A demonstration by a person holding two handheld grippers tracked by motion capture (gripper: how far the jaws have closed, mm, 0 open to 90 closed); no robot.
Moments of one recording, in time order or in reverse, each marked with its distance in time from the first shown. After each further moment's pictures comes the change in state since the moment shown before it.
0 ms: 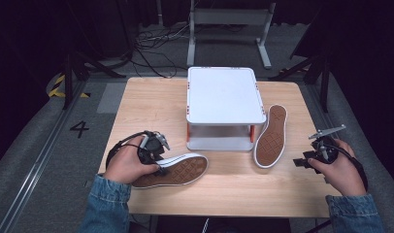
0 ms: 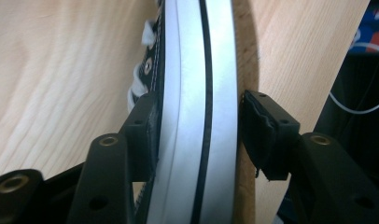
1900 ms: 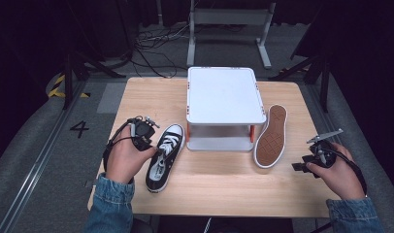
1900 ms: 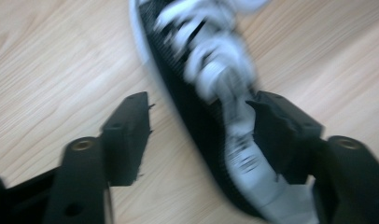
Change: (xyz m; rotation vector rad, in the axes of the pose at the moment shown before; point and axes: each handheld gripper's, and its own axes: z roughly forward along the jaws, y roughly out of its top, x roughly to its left) left arm 0.015 0.004 -0.014 -0.017 0.274 -0.344; right arm 0.006 -0.009 0.007 0.025 0.007 0.004
